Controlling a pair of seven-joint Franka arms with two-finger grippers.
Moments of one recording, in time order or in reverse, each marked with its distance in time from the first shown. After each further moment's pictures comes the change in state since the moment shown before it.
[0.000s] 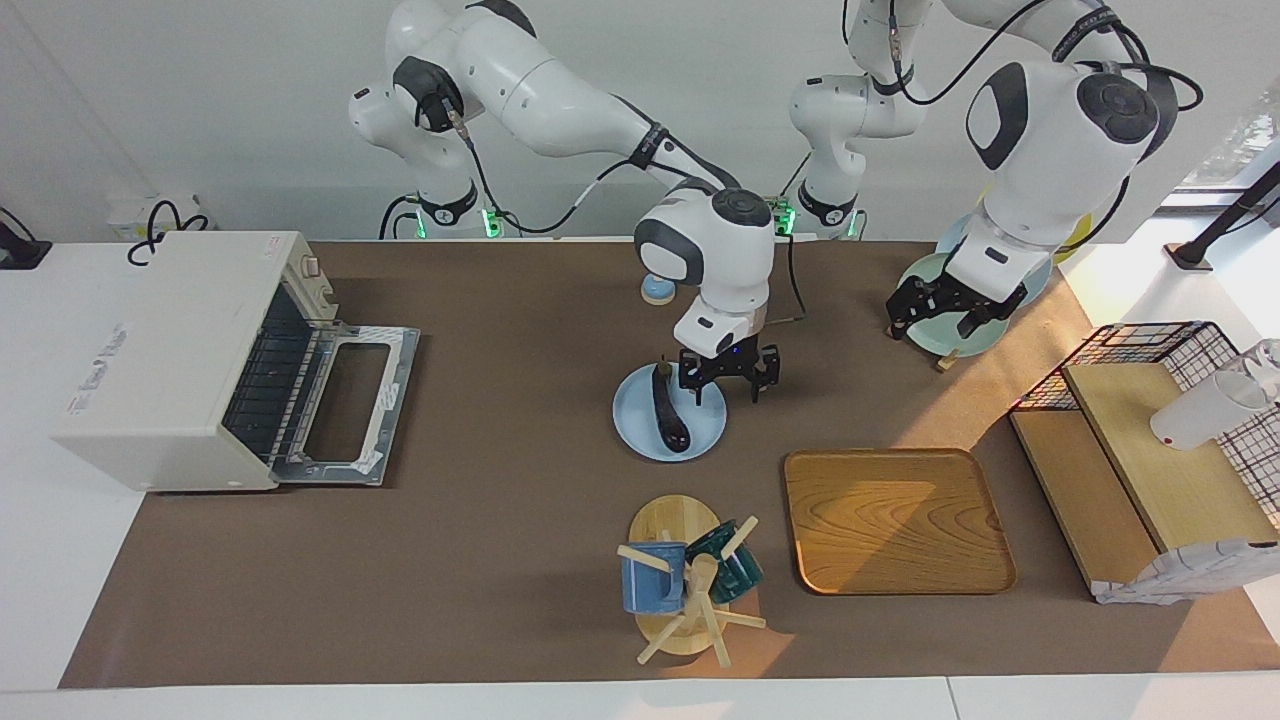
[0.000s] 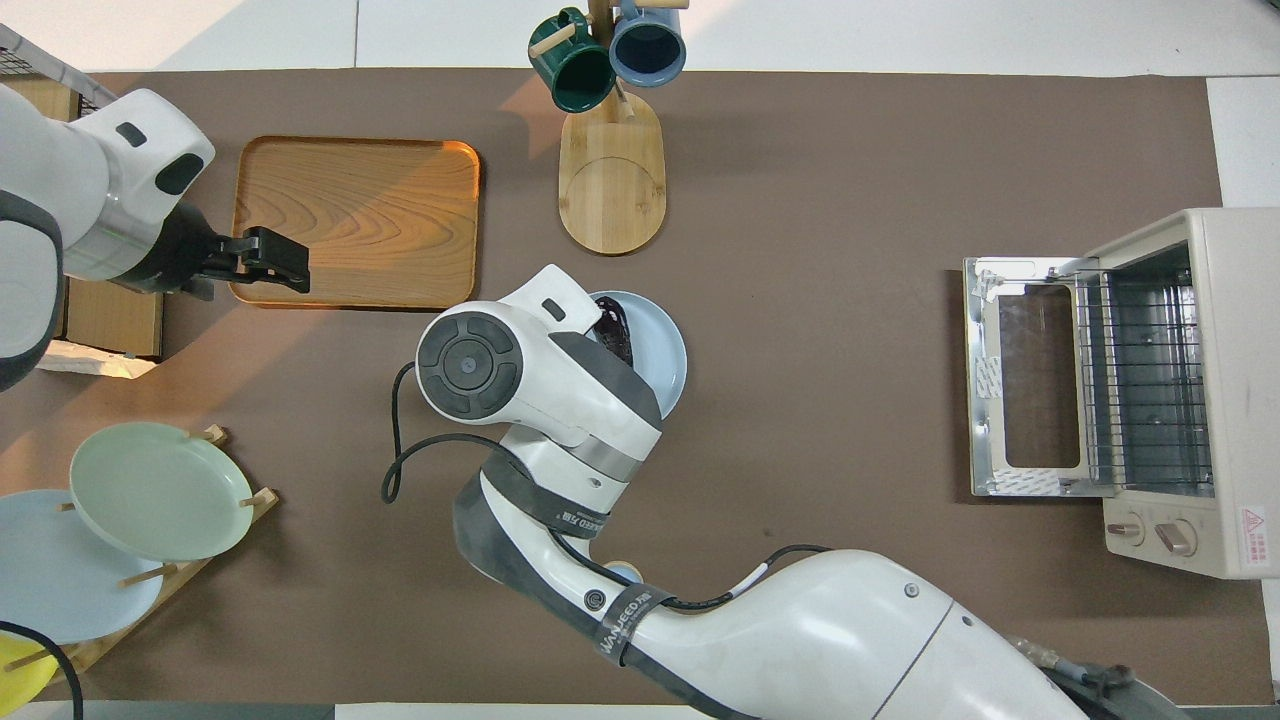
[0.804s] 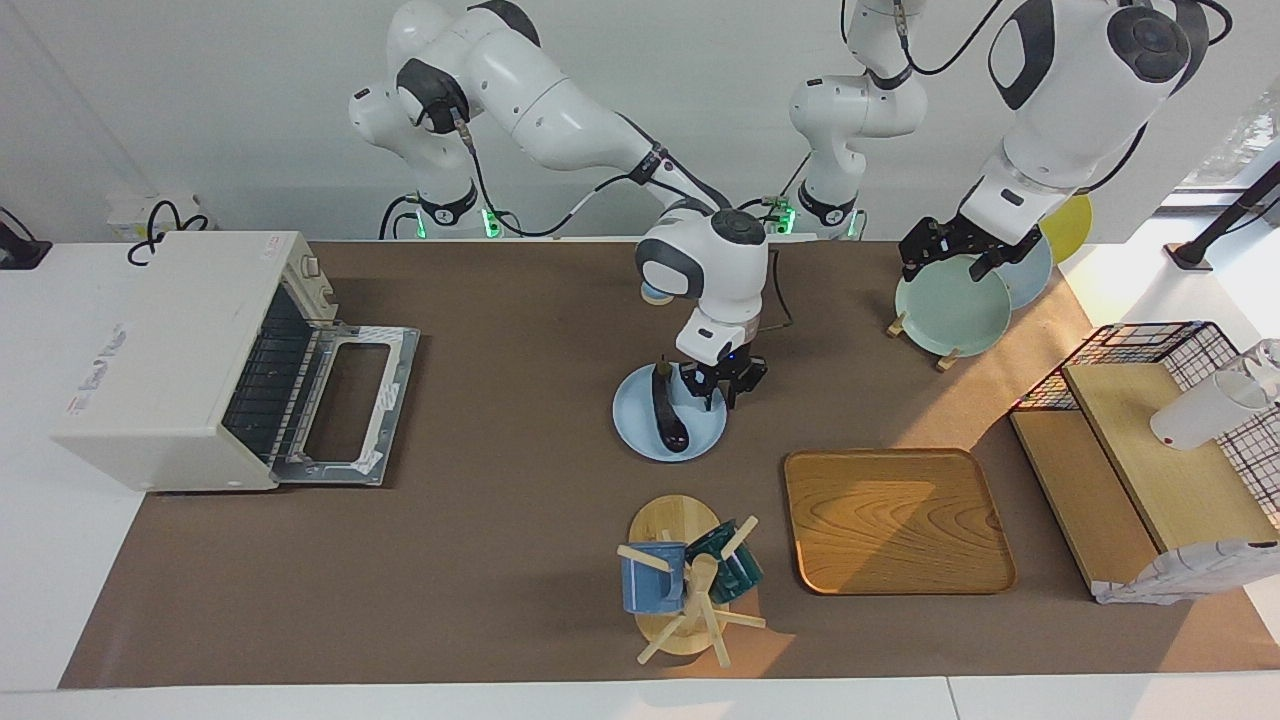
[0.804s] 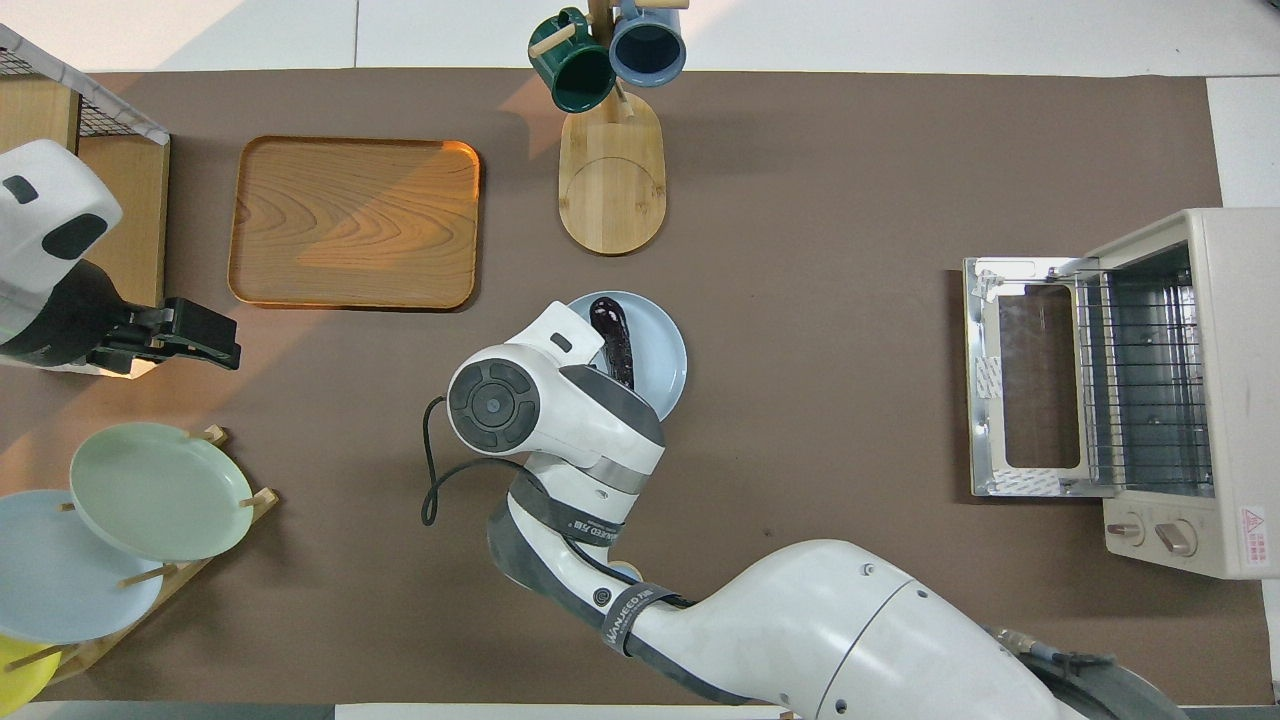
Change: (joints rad) left arm 0.055 -0.081 -0.030 -0.006 0.001 -0.167 0.044; right arm 0.017 0.004 0.003 -0.124 -0.051 0.067 -0.001
